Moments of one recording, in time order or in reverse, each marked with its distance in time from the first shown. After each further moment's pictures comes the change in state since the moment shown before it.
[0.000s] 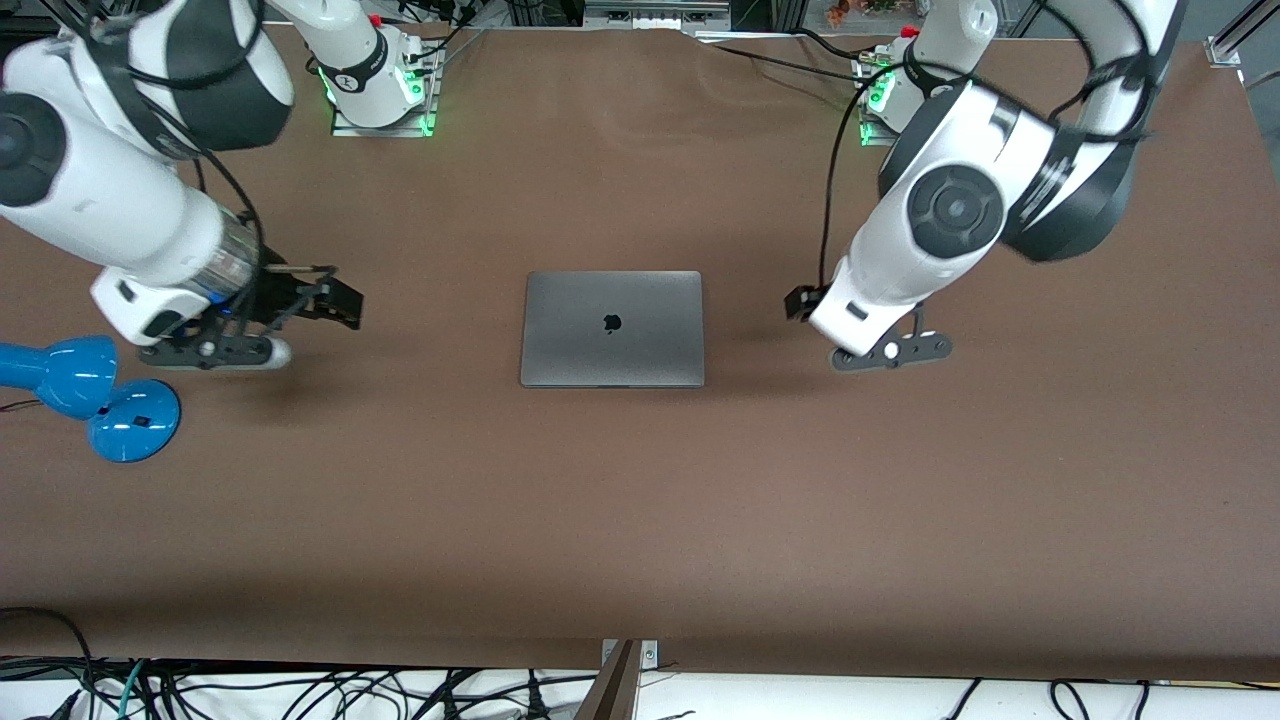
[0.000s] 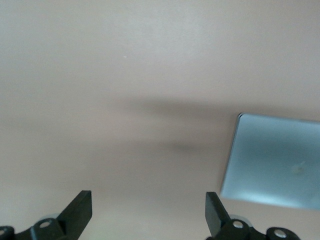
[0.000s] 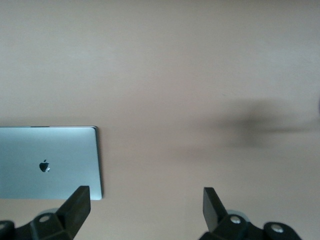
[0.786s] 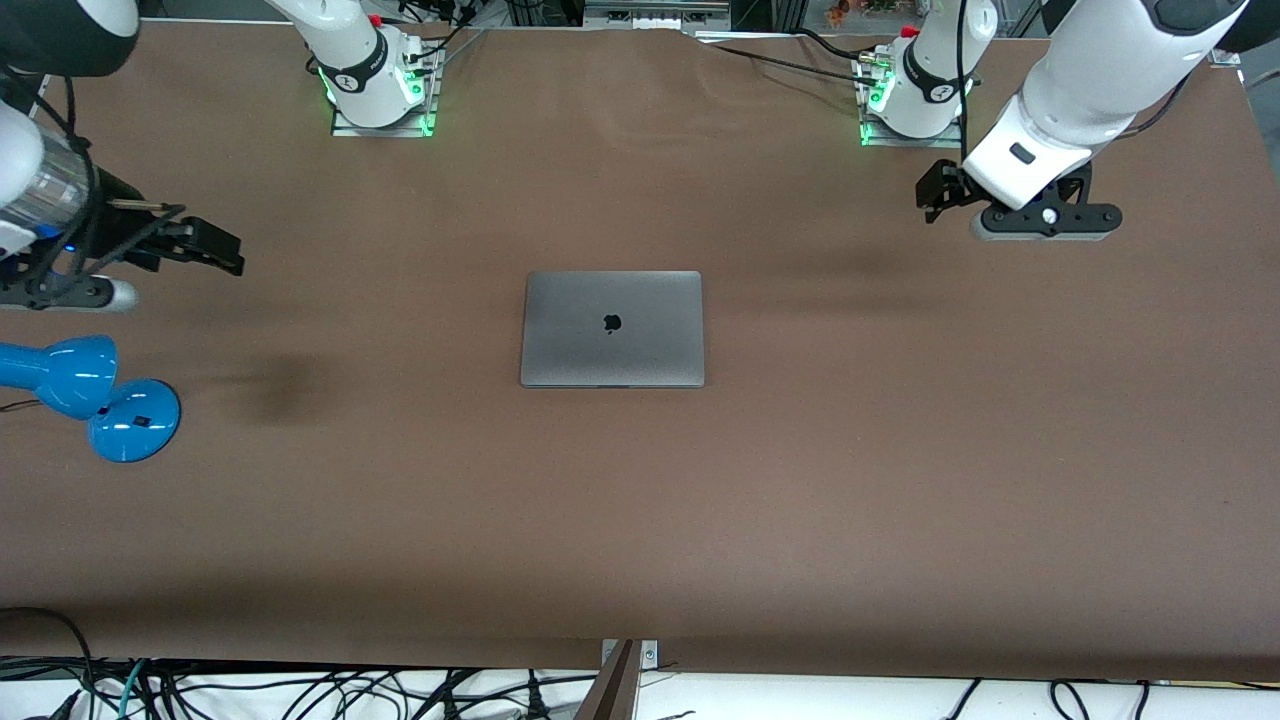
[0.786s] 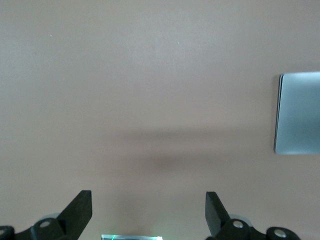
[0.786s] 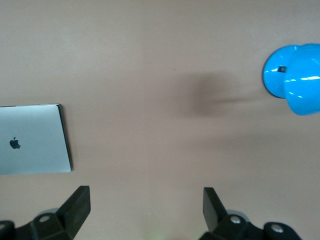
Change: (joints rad) left arm 0.221 -0.470 0.018 -0.347 -0.124 -0.024 0.396; right arm -0.047 -0.111 -0.120 -0.006 0.000 -0.168 -0.132
